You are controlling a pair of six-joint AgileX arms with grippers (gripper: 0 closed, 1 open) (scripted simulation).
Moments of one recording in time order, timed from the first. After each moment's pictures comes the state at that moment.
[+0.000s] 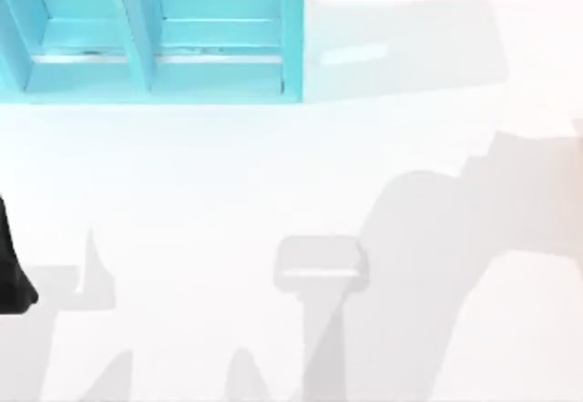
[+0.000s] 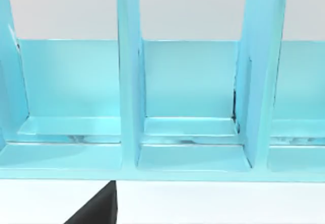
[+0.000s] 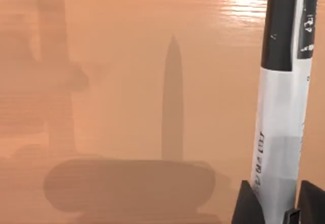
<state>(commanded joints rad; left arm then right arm) 0.00 0.00 0.00 0.00 0.00 0.00 -0.38 2.17 2.04 -1.61 0.17 1.14</state>
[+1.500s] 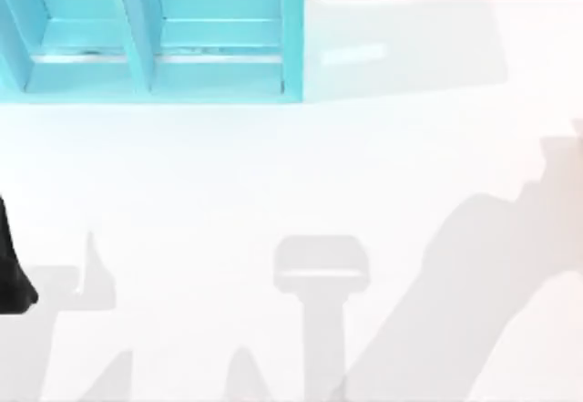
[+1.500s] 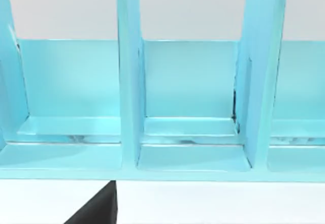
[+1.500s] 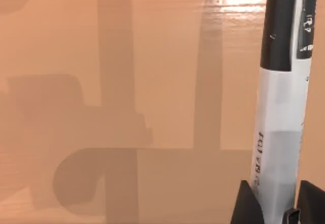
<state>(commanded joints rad) 0.00 0.00 0.00 0.00 0.00 0.00 -0.39 2.08 1.65 -1.33 0.18 1.21</state>
